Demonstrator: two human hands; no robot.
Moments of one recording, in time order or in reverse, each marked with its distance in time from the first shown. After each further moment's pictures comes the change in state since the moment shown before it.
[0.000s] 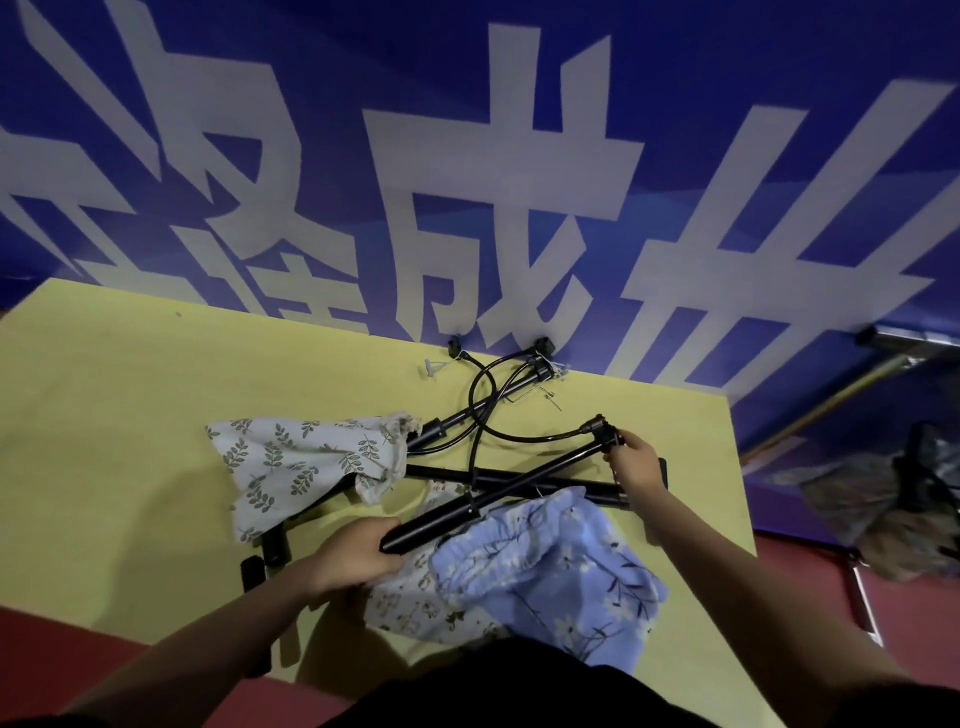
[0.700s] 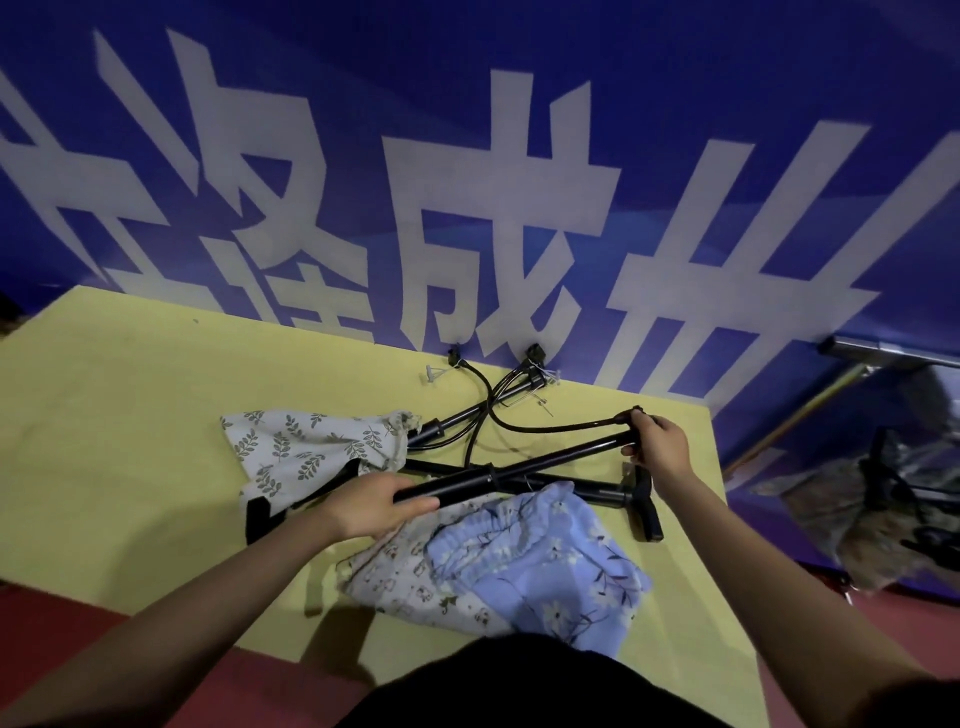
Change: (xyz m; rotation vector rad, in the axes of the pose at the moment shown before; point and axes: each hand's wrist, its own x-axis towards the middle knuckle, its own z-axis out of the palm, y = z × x) left_hand -0.032 0.060 -0.036 0.050 0.063 0.173; right_hand -0.035 -0.027 -0.054 0.222 0.059 -0.137
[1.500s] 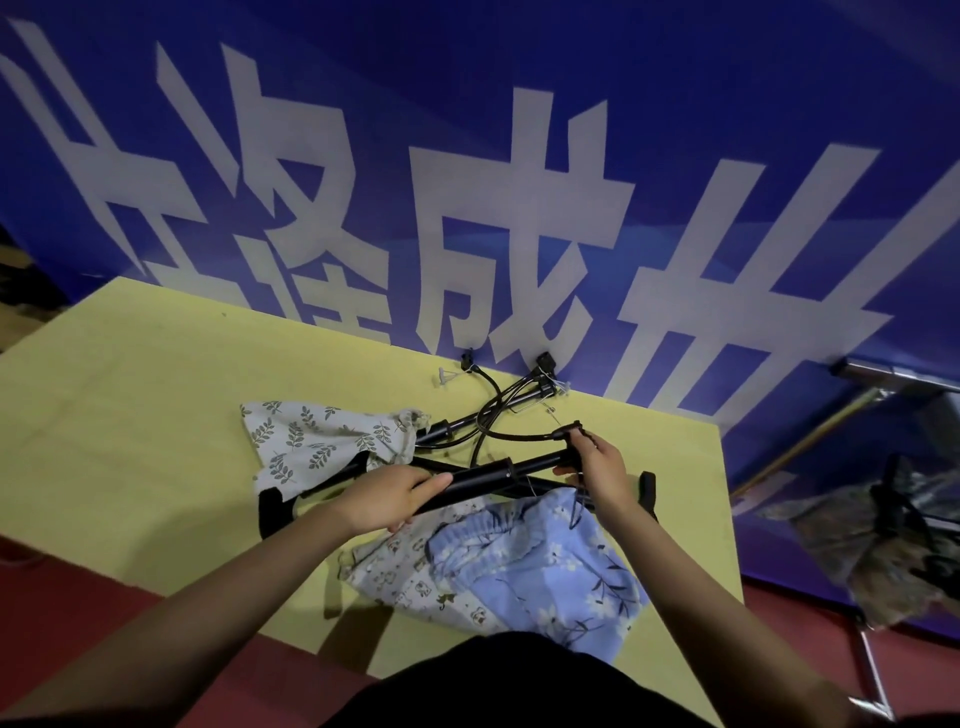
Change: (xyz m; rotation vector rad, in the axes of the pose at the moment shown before) left_hand -0.016 0.035 0.006 0.125 0.133 -0.030; right_hand -0.063 -0.005 0.054 0.092 -0.279 -0.071
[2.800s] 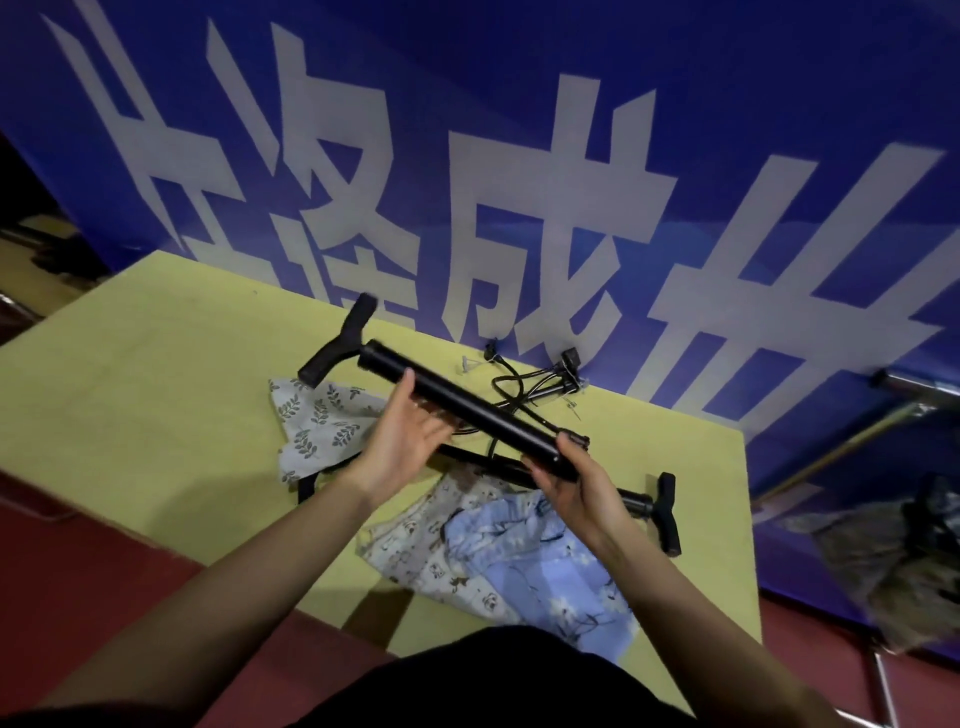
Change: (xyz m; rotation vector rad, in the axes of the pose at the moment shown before) left_hand -0.002 0.019 -0.020 -1.729 0.245 0.027; right_hand -0.039 -0.001 0.031 0.735 -0.360 0.290
